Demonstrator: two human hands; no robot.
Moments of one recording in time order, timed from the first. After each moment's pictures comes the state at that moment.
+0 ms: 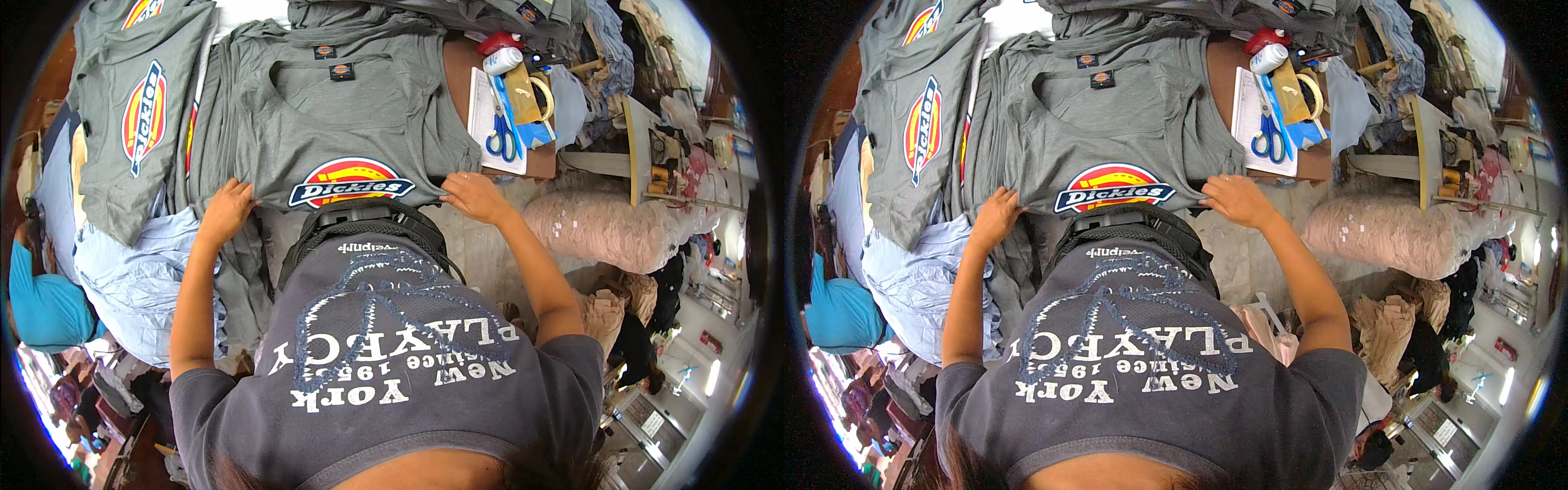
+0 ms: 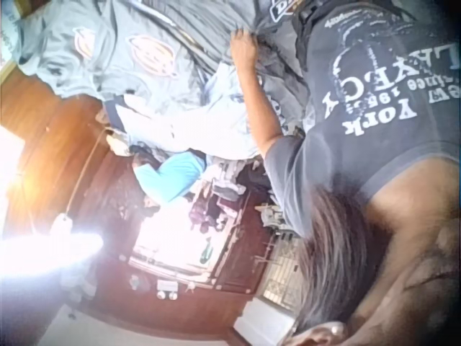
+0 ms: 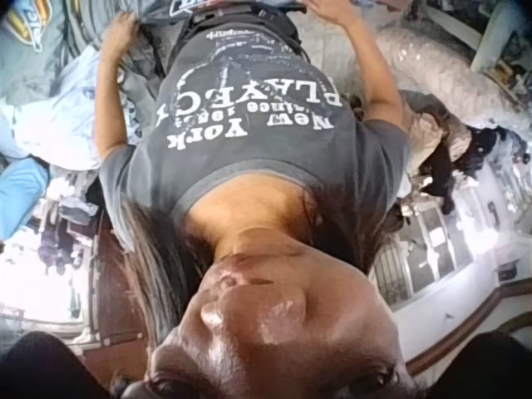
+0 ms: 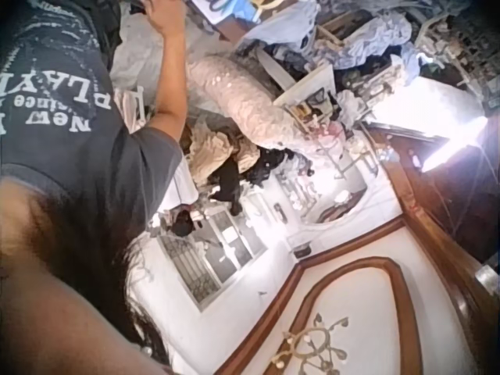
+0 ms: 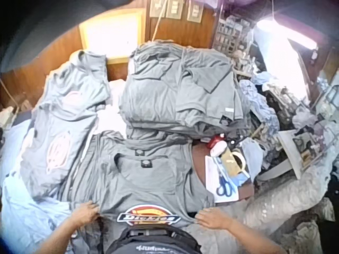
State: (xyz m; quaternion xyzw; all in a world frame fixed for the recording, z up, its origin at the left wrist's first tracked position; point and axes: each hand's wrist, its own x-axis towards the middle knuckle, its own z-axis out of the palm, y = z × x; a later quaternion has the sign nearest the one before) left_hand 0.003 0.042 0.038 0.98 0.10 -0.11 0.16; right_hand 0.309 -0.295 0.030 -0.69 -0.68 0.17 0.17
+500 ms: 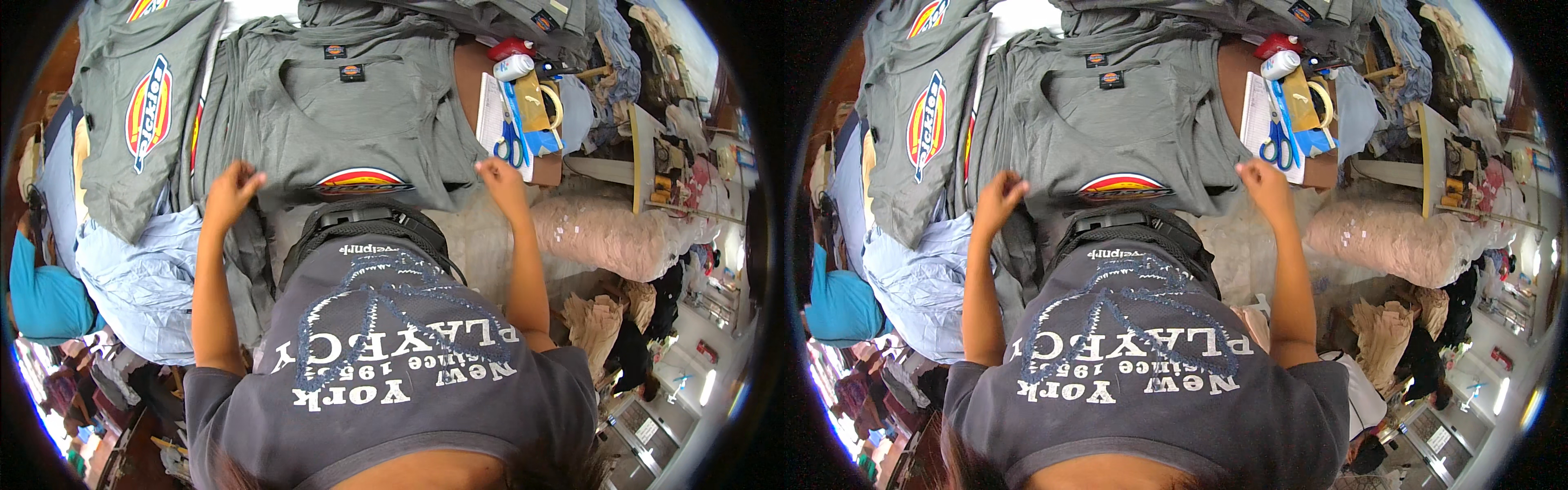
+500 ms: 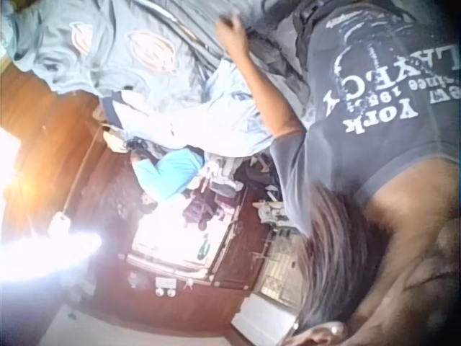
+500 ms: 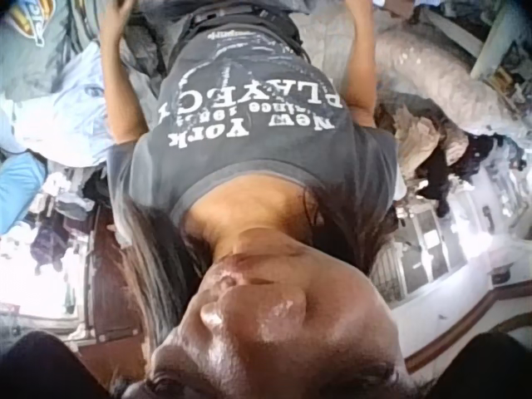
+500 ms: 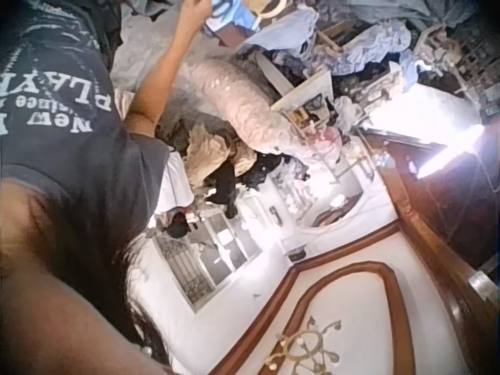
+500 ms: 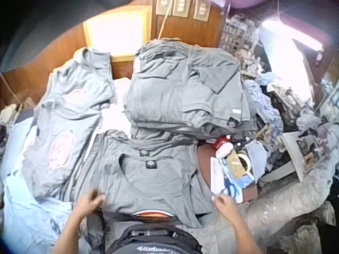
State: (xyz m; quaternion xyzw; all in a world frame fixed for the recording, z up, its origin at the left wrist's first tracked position) left_hand 0.021 0.047 0.046 0.86 0.37 -0.05 0.35; right_hand 0.324 -0.305 0.041 -0.88 -0.30 0.23 0.27
